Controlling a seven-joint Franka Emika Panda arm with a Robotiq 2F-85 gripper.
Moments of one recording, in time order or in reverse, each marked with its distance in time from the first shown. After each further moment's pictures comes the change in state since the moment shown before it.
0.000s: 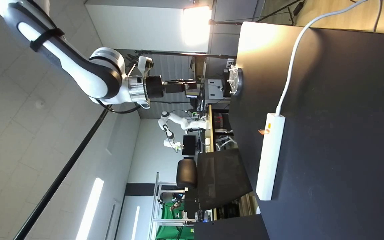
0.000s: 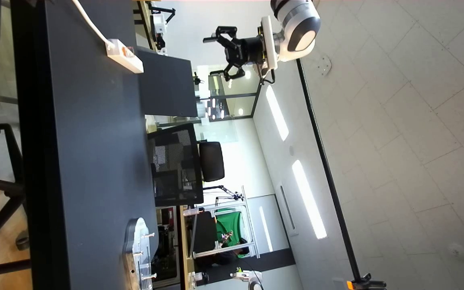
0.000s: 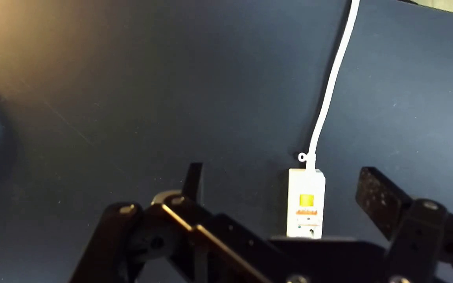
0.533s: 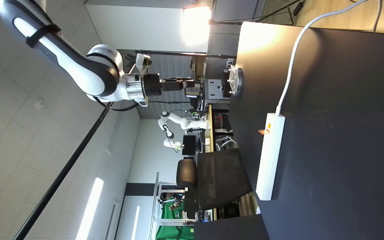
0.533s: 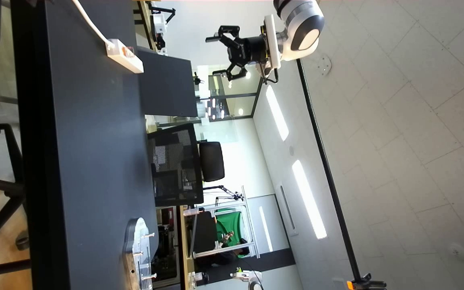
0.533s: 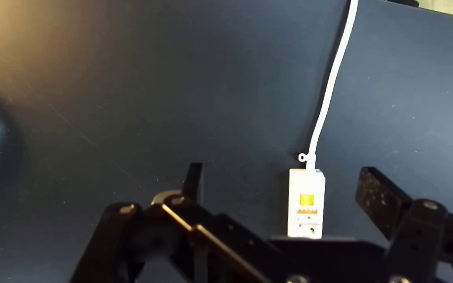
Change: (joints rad) arm -0.007 -0.026 0.000 -0.016 0.000 0.000 0.000
